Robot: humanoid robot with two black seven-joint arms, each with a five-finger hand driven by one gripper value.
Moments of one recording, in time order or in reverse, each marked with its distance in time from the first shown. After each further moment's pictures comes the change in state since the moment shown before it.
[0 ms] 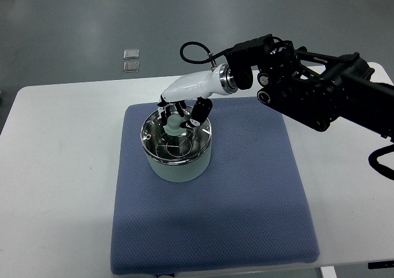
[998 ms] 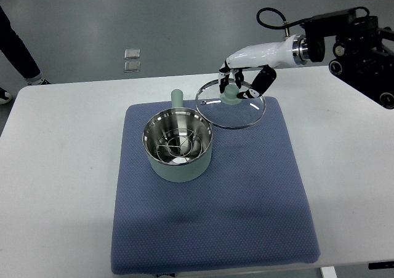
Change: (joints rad) left arm 0.000 0.000 0.000 0.000 0.000 0.000 0.000; right arm -0.033 -0.314 0.038 0.003 0.069 0.007 0.118
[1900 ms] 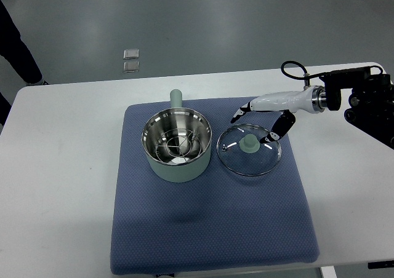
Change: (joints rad) left arm 0.000 0.000 0.000 0.000 0.000 0.000 0.000; right arm -0.219 -0.026 -0.010 -0.001 0.052 -0.087 0.037
